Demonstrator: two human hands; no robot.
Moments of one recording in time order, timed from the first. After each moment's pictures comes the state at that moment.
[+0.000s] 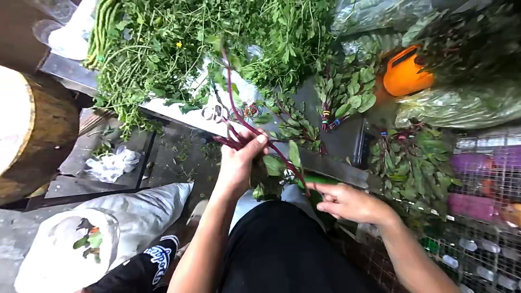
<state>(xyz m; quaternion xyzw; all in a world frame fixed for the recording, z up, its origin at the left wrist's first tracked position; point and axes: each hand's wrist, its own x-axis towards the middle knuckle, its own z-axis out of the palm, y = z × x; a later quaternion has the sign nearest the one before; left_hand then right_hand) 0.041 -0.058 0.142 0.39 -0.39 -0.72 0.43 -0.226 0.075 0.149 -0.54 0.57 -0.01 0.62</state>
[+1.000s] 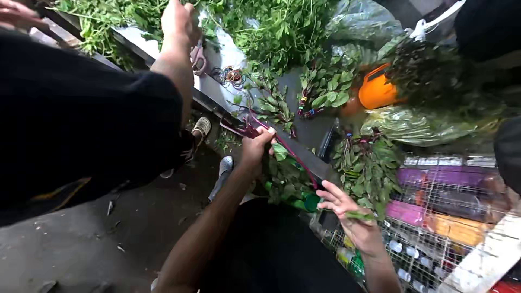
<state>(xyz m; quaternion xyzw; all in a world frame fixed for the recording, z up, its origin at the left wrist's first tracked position) -0.076 0.070 0.081 0.43 -0.23 -0.75 0.45 -0.322 0.238 0.137 -0.53 0.48 -0.43 0.55</state>
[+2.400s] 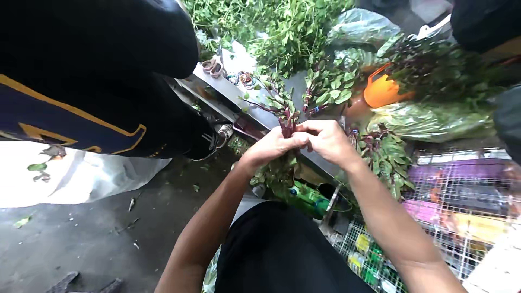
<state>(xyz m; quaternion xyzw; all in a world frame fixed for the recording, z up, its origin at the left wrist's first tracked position) -0.063 0.105 0.120 0.27 -0.53 -0.73 0.34 -0.253 0.105 0.184 -0.72 0.54 -0.24 0.37</state>
